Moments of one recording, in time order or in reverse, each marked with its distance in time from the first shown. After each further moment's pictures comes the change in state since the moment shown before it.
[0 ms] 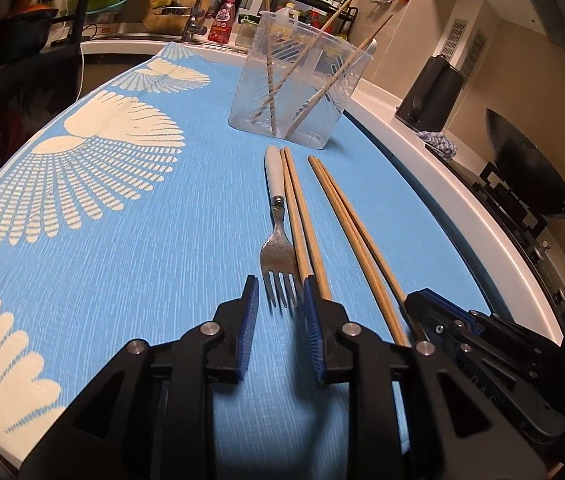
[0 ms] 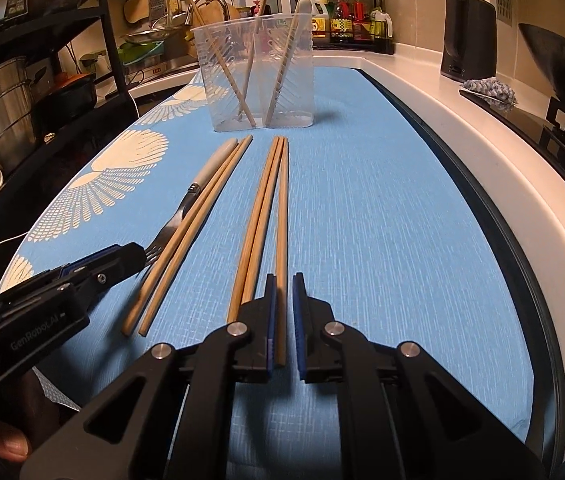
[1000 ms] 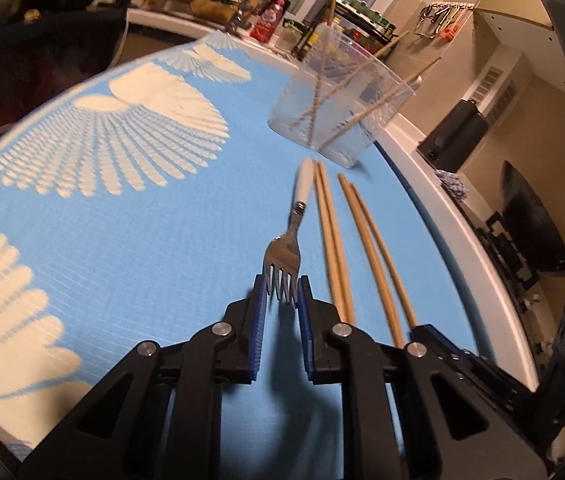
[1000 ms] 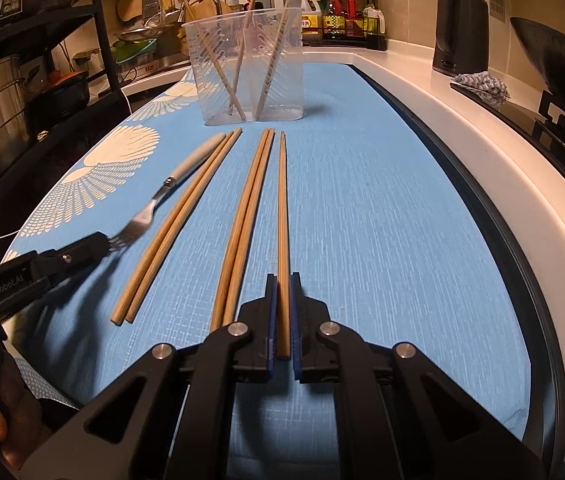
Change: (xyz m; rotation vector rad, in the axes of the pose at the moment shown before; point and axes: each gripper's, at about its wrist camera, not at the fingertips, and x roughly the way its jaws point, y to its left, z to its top) left arm -0.009 0.025 -0.002 -0.175 -0.043 0.027; right arm -0.001 -0.006 -0.007 0.013 0.006 -0.032
